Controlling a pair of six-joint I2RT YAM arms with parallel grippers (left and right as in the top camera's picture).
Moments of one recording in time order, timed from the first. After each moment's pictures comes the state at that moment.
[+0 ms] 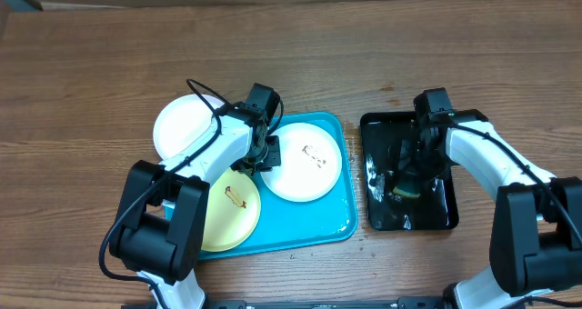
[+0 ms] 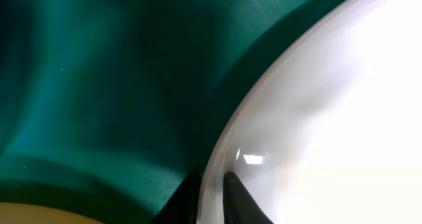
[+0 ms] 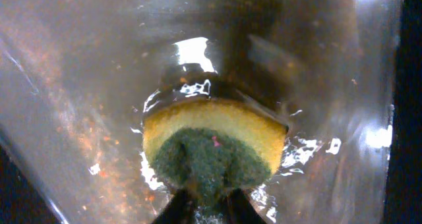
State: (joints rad) left arm -0.37 1.89 1.18 -0.78 0.02 -0.47; right arm 0.13 1.75 1.03 -0.82 -0.07 0.35
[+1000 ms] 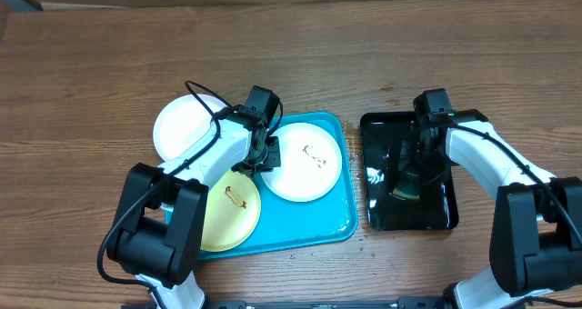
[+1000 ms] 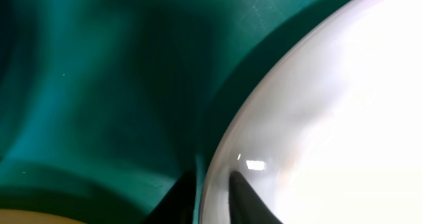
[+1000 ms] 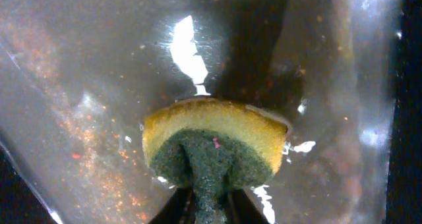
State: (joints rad) left arm -0.37 1.87 1.15 -0.73 0.01 -0.47; right arm 0.13 1.75 1.03 -0.83 -0.07 0.35
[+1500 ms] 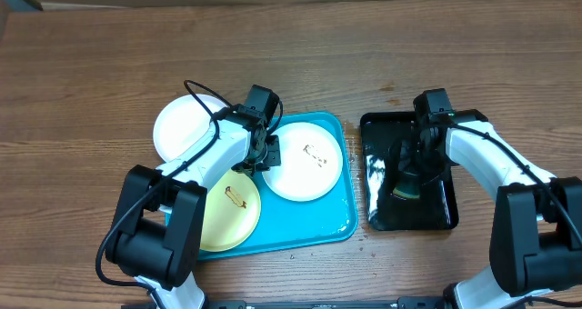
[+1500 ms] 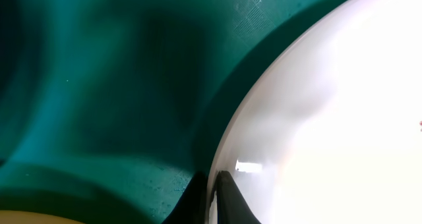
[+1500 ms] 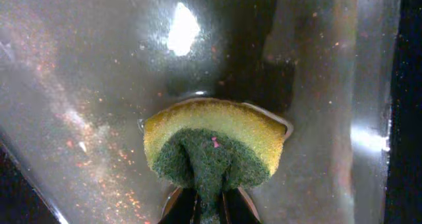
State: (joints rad) left arm -0.37 1.86 1.14 -0.72 0.01 -0.47; right arm 0.13 1.75 1.03 -0.83 -0.07 0.36
